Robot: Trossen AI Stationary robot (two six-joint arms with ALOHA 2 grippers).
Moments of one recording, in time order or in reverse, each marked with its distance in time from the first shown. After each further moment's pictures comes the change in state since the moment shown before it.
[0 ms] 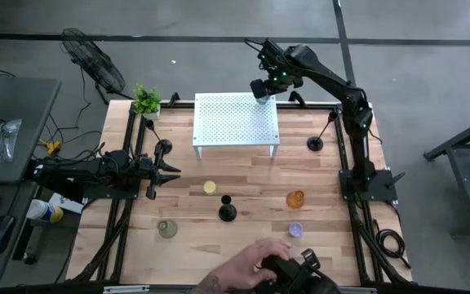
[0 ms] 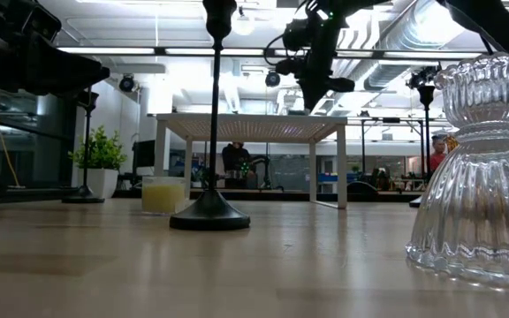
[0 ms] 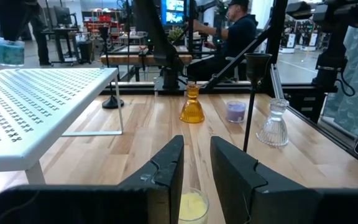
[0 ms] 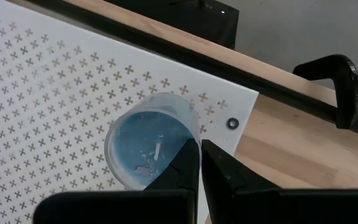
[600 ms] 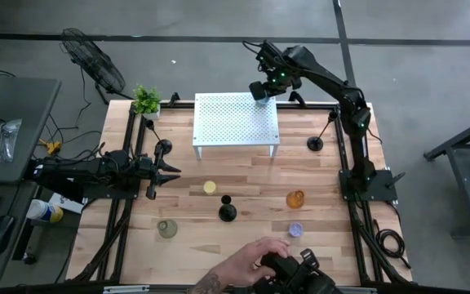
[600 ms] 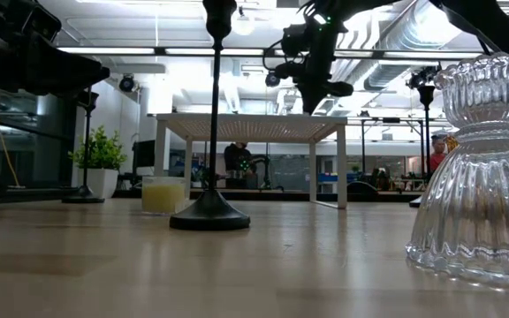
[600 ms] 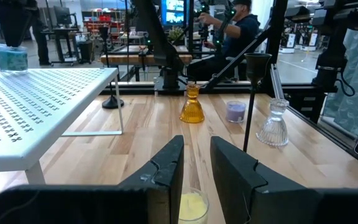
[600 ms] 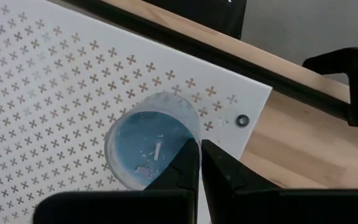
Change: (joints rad) left arm 0.000 0.000 0.000 0.000 -0.001 0.000; right arm -0.005 0.017 0.000 -0.009 -0.032 -0.017
